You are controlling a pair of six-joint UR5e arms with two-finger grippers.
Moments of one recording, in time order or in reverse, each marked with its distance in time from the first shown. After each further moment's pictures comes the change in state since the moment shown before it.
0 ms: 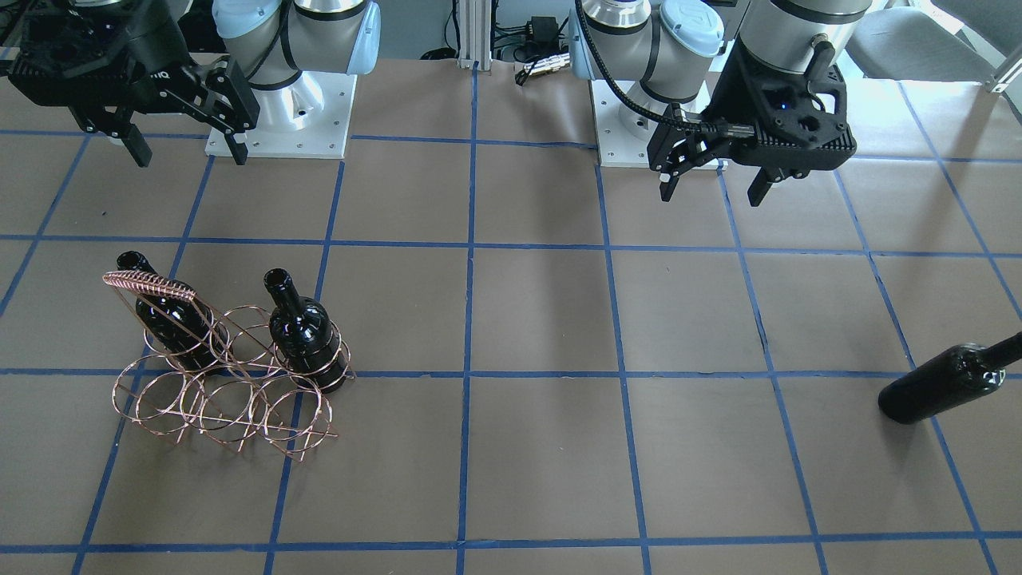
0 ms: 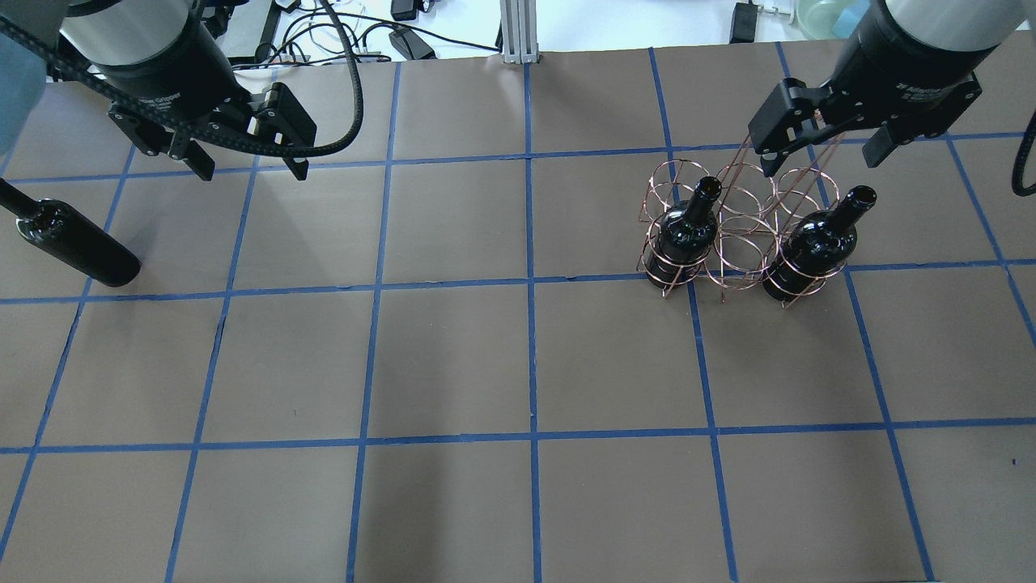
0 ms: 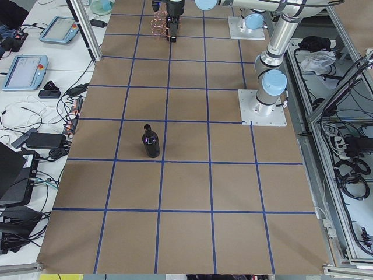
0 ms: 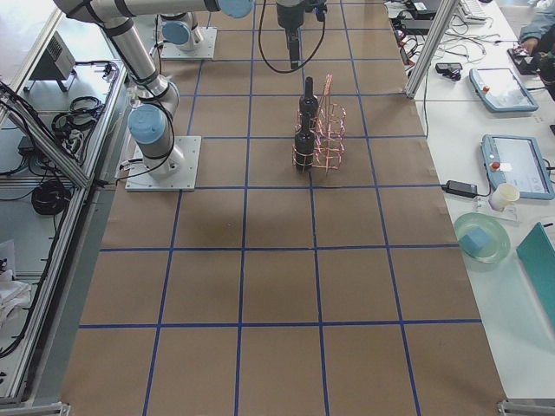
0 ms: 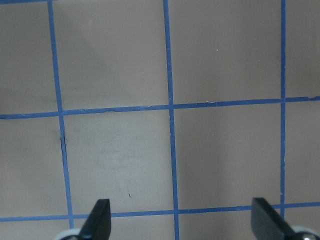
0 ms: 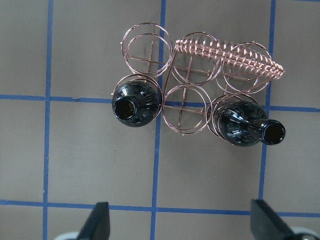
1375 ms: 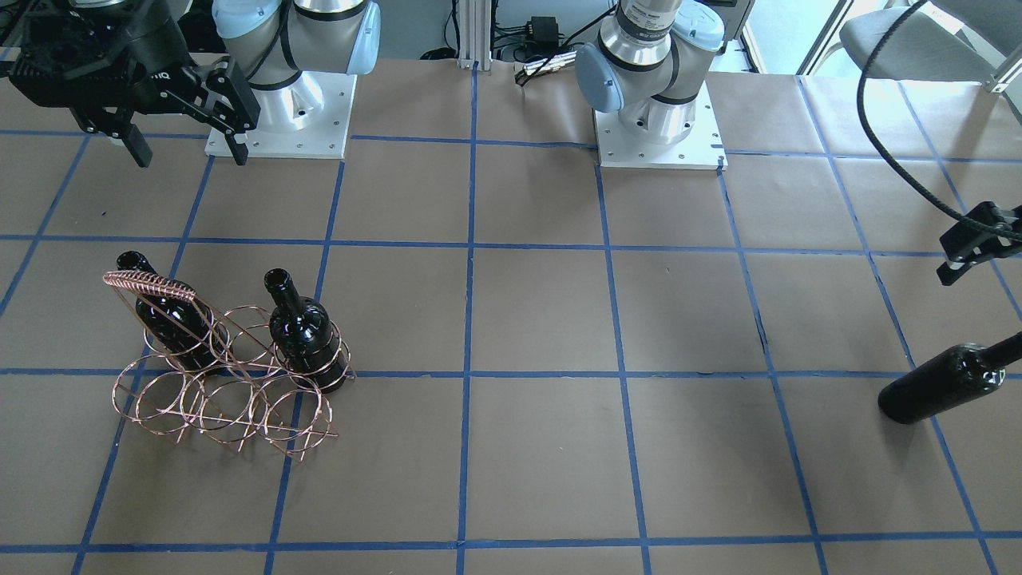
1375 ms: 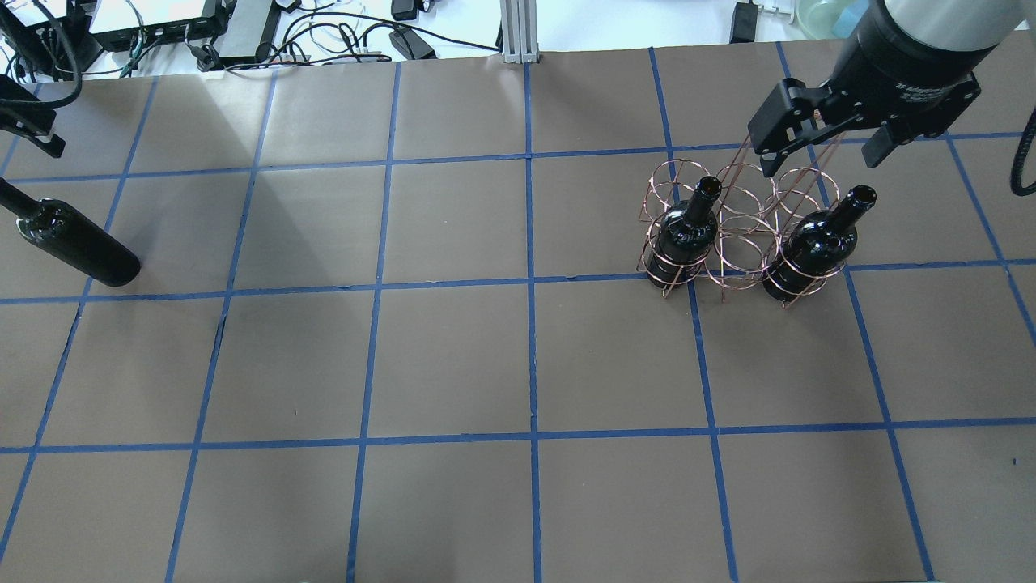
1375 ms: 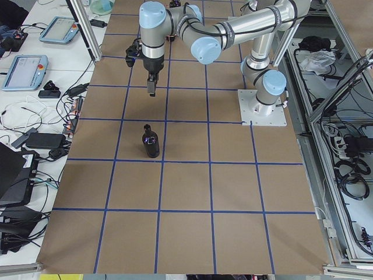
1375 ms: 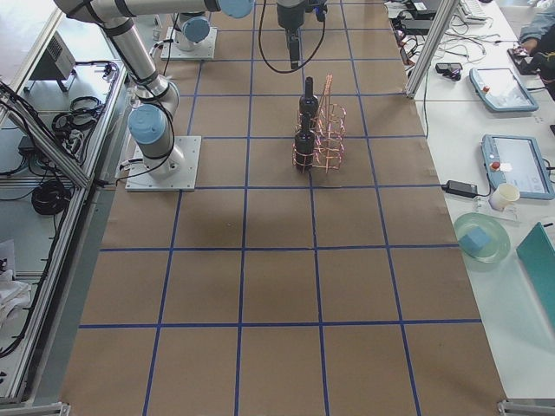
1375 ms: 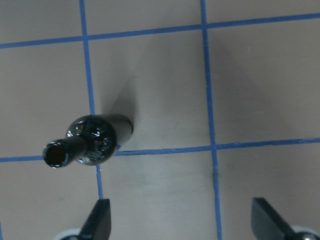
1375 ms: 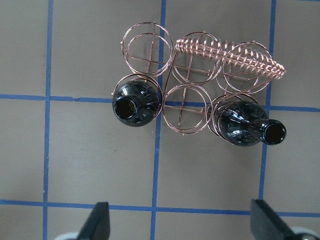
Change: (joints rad) left arm 0.533 -0.189 0.101 0.142 -0.002 0.561; right arm 0.000 0.001 0.000 0.001 0.000 0.000
